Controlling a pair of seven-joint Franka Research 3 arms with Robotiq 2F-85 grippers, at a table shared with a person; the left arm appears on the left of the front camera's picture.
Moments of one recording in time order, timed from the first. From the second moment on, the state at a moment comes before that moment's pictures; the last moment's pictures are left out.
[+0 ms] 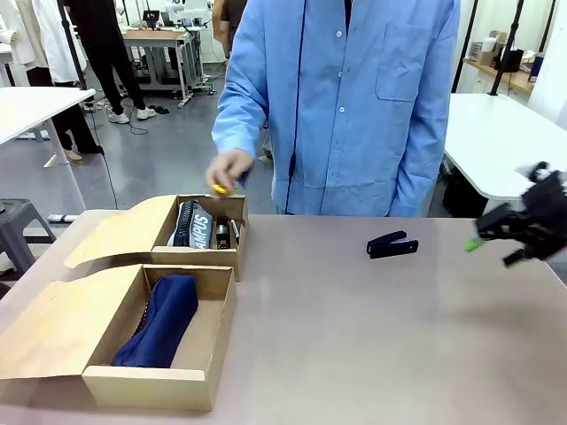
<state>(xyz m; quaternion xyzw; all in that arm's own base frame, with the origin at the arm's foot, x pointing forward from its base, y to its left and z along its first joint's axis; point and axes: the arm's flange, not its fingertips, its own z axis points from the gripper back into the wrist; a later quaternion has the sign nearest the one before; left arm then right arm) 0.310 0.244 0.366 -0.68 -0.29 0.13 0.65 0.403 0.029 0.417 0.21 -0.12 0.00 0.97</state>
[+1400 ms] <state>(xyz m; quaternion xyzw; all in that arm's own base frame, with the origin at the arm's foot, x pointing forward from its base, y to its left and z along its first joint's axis) 0.310 0.244 0.366 -0.68 -0.29 0.13 0.65 0.583 0.177 0.373 0.04 -0.04 0.01 1.00</state>
